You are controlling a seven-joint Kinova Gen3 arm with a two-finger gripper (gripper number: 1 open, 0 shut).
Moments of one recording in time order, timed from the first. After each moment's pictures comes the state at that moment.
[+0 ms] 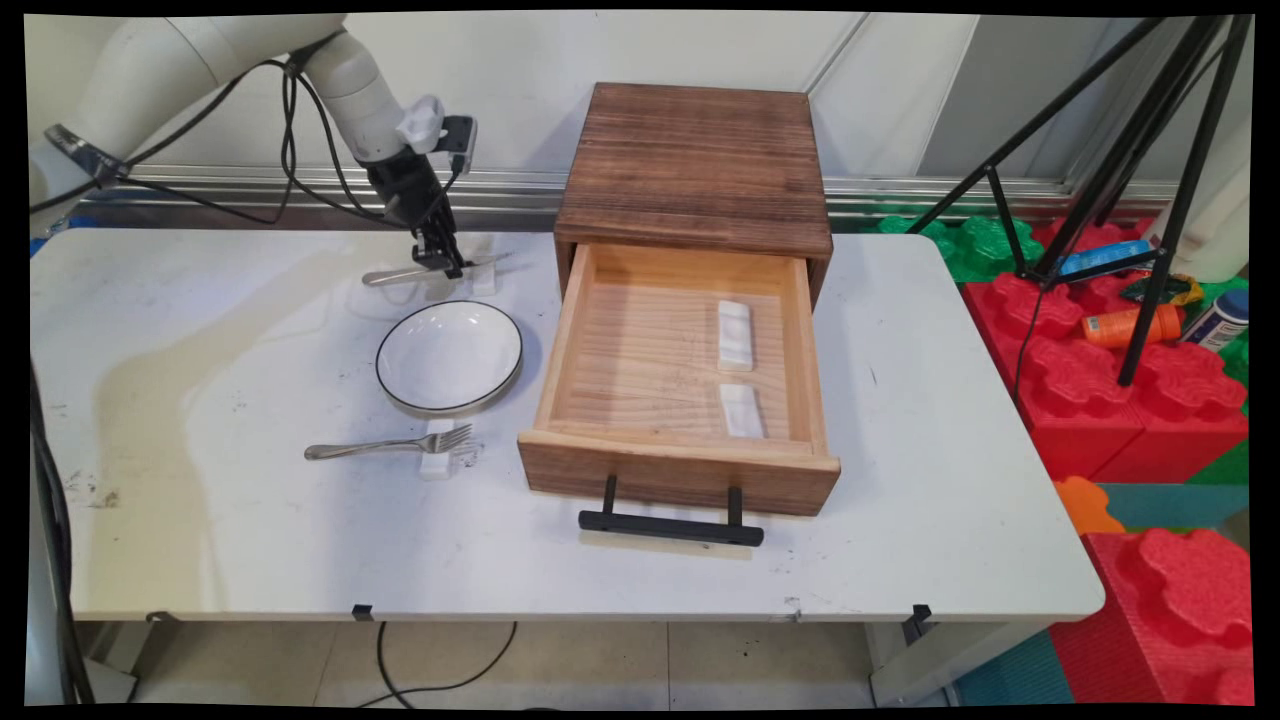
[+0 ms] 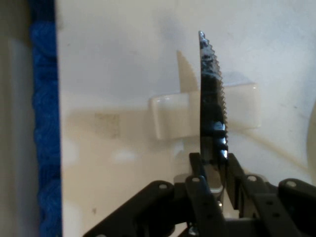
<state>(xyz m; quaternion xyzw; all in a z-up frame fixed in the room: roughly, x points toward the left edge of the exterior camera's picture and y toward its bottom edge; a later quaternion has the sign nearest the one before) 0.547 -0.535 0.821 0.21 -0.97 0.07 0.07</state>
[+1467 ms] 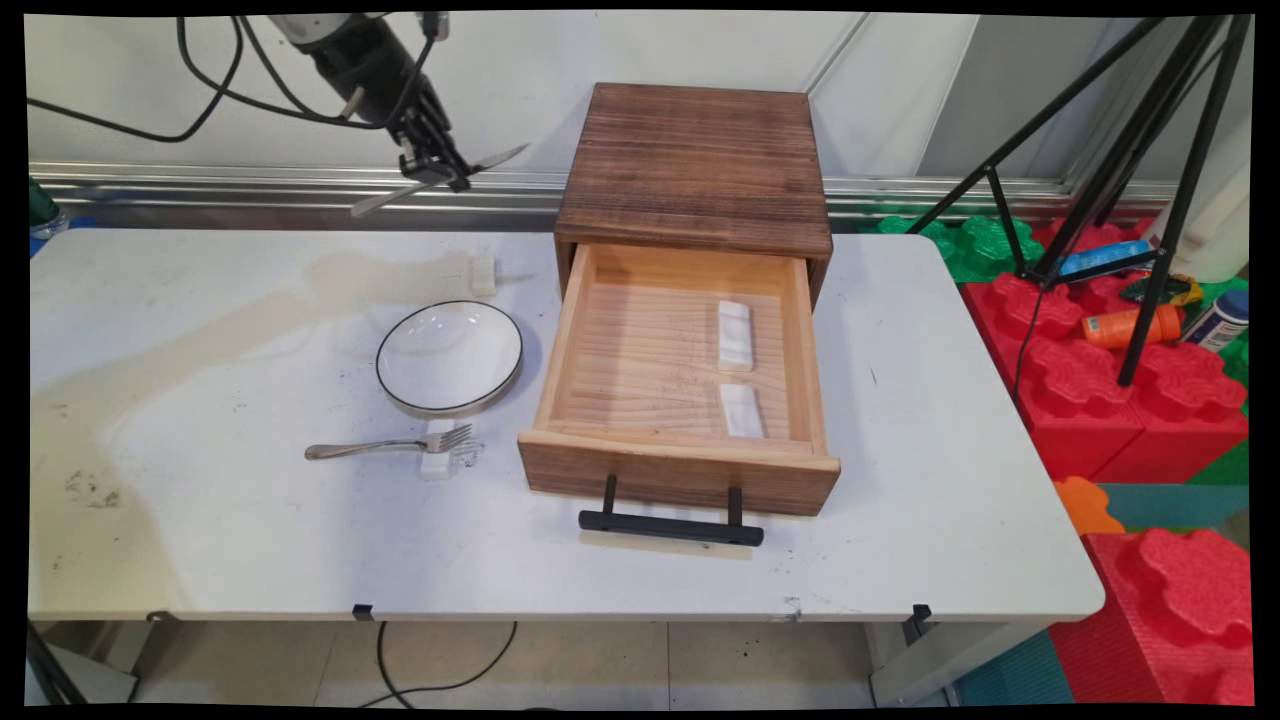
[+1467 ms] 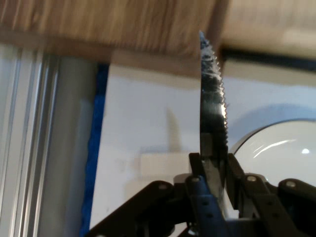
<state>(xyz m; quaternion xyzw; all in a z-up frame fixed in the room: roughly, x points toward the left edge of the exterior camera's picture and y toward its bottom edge) 0.467 -0.427 0.996 0.24 -0.95 0.18 0.12</state>
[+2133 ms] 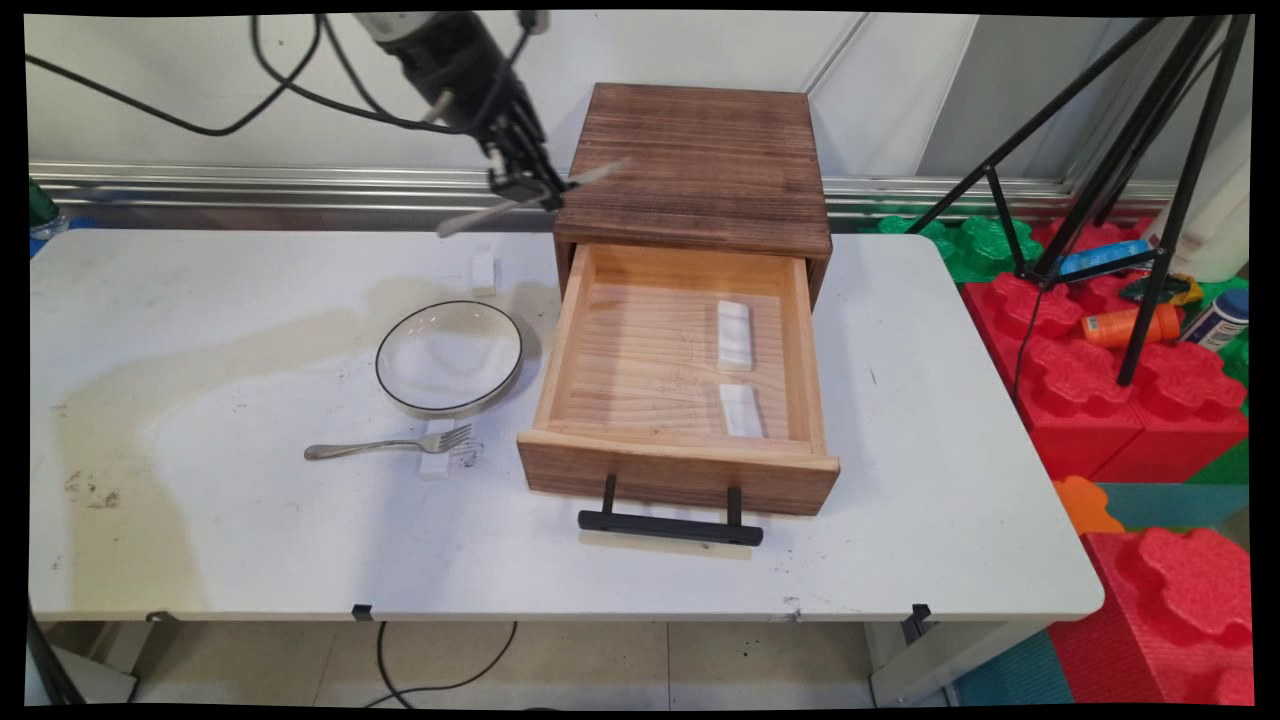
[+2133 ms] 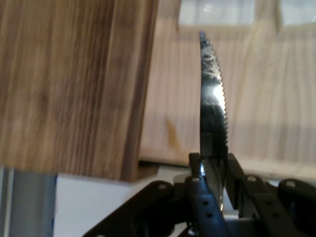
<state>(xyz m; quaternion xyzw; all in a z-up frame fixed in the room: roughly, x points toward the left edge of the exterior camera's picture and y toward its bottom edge) 0.362 -0.409 1.019 0.19 -0.95 0.16 0.17</state>
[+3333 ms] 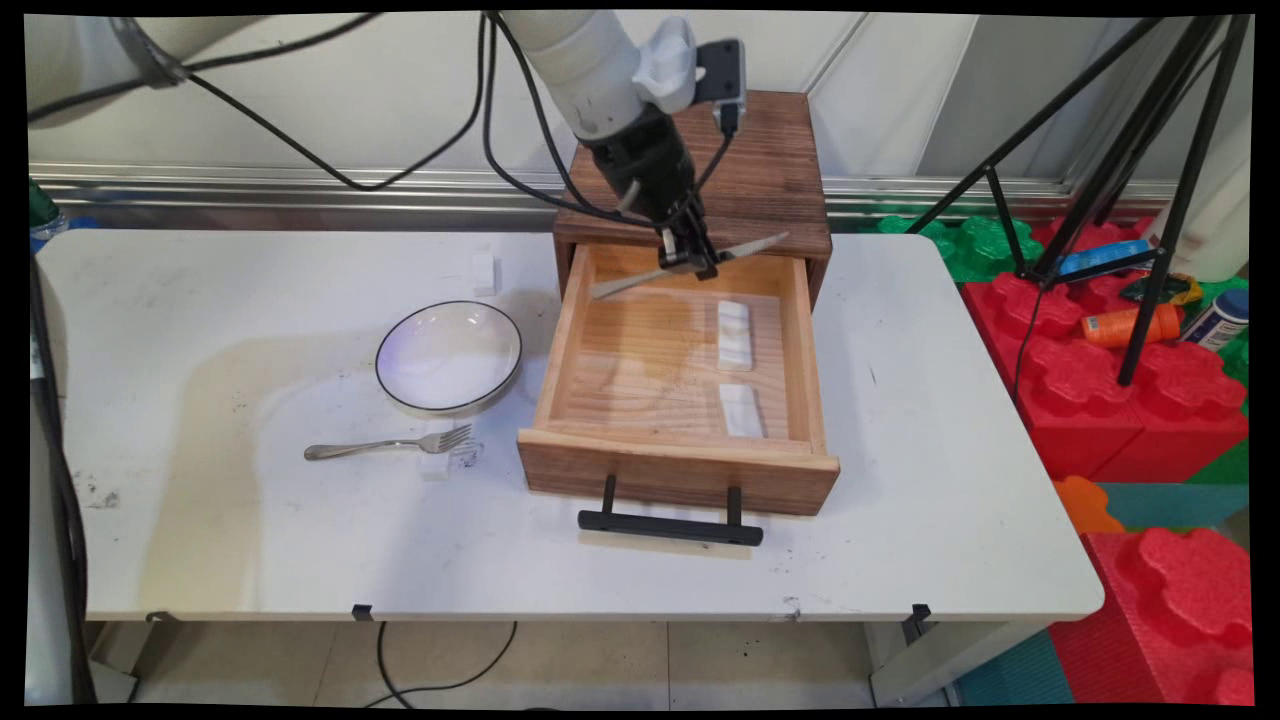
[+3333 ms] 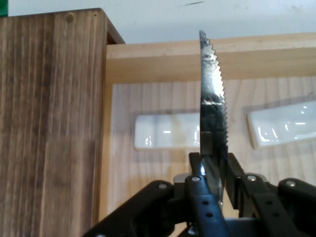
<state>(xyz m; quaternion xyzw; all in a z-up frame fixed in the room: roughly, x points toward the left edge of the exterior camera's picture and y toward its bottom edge) 0.231 -0.458 0.950 0.13 -0.96 0.14 0.21</state>
